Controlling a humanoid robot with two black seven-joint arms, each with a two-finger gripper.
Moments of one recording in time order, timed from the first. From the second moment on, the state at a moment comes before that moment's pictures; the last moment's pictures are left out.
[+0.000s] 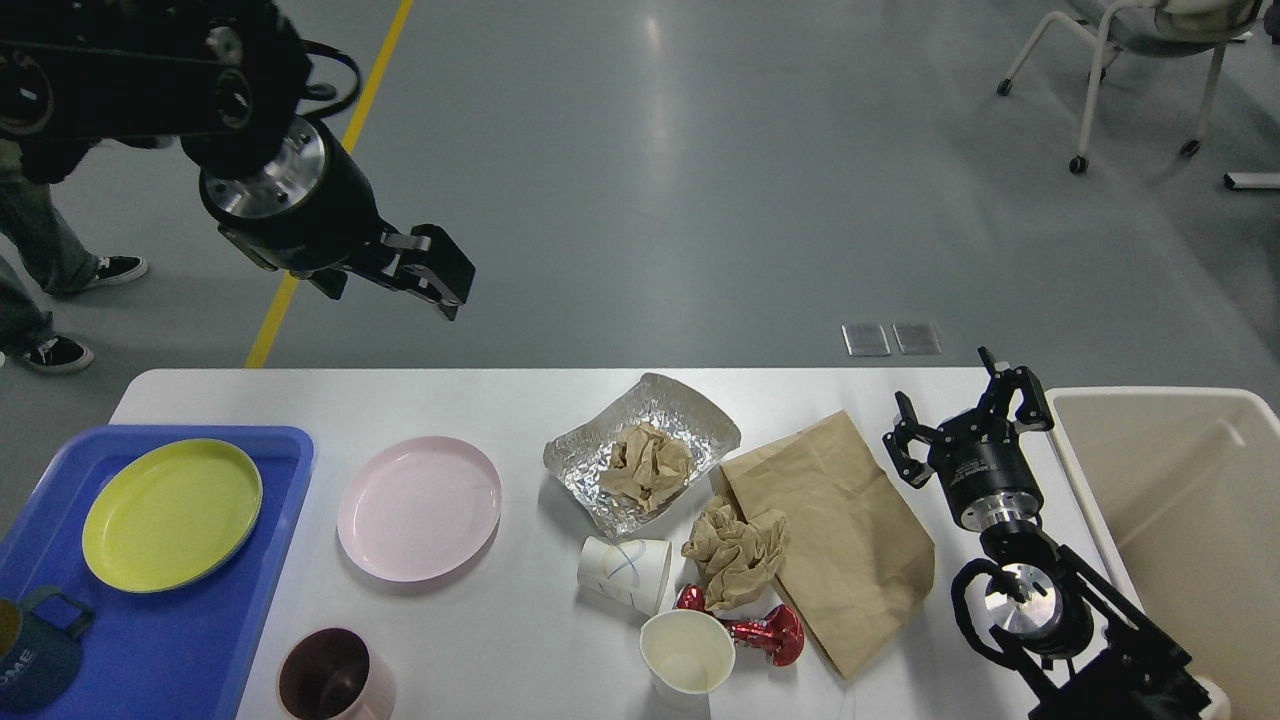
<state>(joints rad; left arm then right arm) -2.45 0.21 1.28 -1.44 0.09 -0.67 -0.02 0.26 -0.16 1.13 0.92 -0.25 0.16 0.38</state>
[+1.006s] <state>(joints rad) -2.69 0.16 1.56 -1.56 -0.37 -0.91 0.11 0.26 -0.16 1.13 0.92 -0.25 0.16 0.38</state>
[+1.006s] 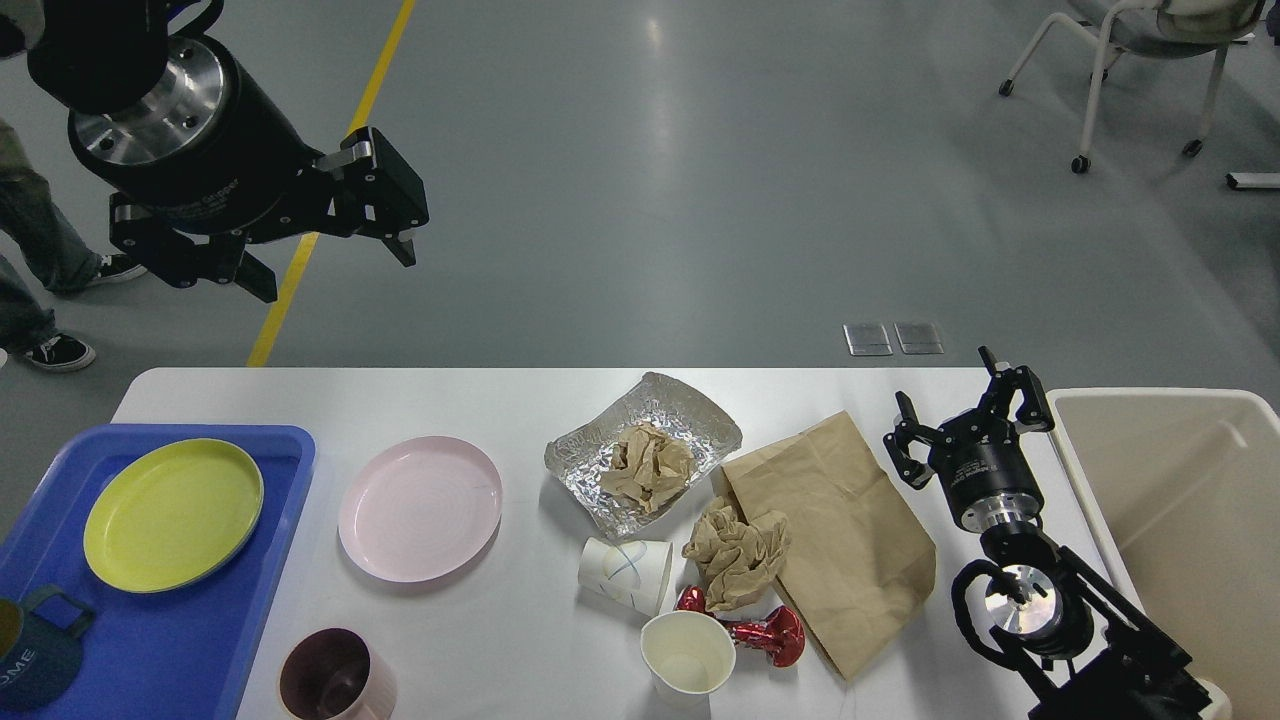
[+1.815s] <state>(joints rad) -2.41 0.29 1.50 -1.53 -0.20 -0.89 0.11 0.26 -0.16 1.13 0.92 -0.25 0.16 0.38</state>
